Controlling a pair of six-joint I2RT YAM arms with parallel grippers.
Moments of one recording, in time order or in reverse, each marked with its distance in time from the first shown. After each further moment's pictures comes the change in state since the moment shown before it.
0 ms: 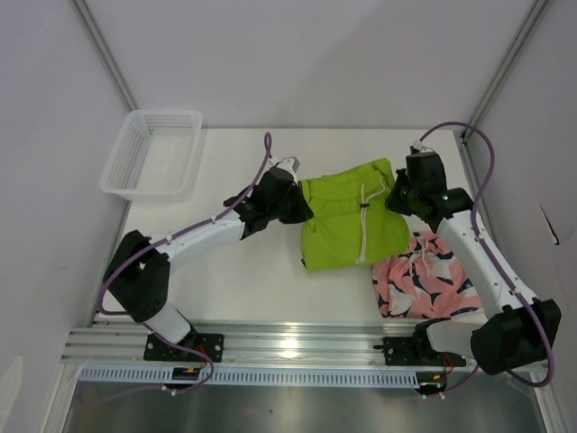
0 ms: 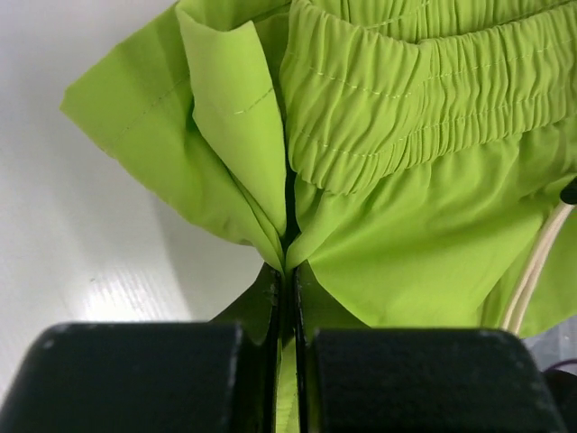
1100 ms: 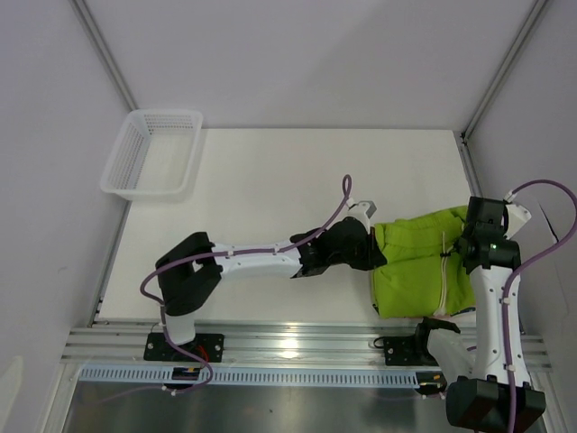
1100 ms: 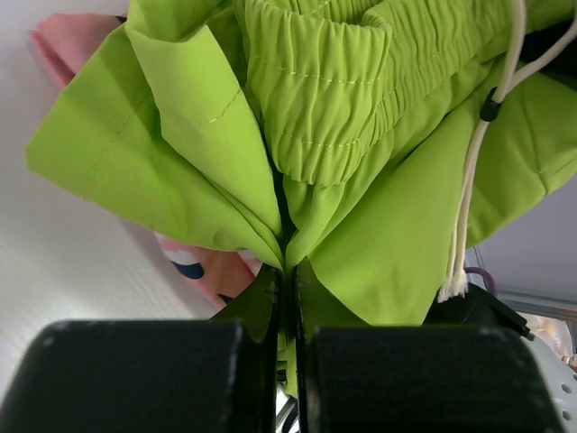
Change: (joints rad) left arm -0.436 0.246 0.153 0.241 -0.053 -0.185; right arm -0.449 -0.392 -0.209 -0.284 0.368 0.045
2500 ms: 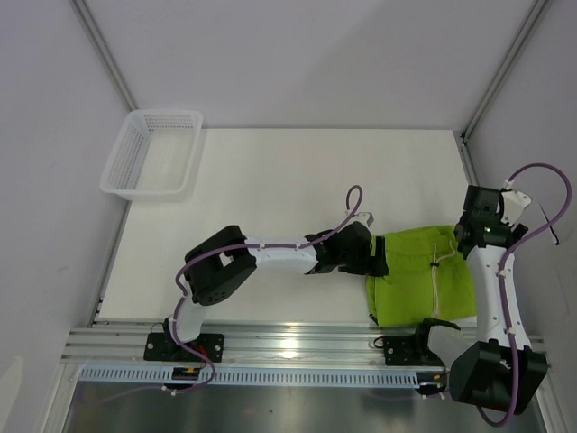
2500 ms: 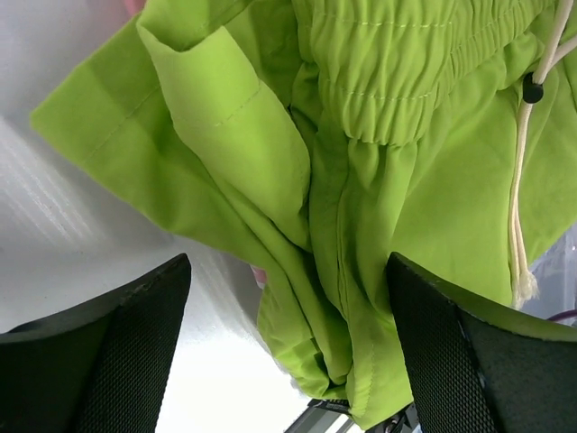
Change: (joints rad) left arm 0.038 0.209 0.069 -0.072 0.031 -0.008; right arm -0.019 0.150 -0.045 0.209 0.209 -0.137
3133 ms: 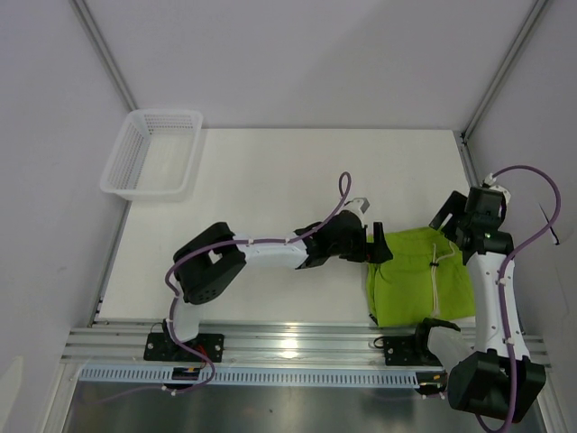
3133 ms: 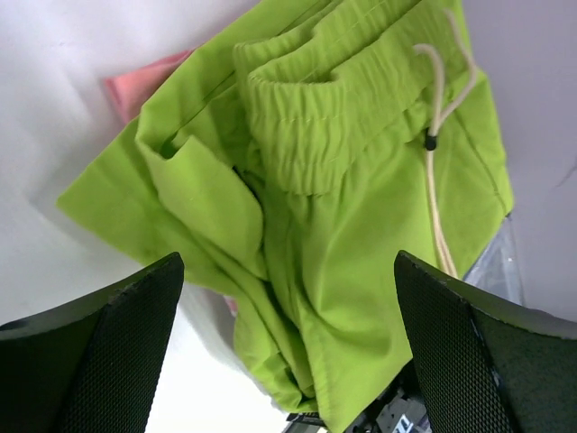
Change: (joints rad) left arm 0.050 -0.066 -0.065 0.167 0.032 0.026; right arm 0.000 -0.053 -0.001 0.056 -0.499 -0.013
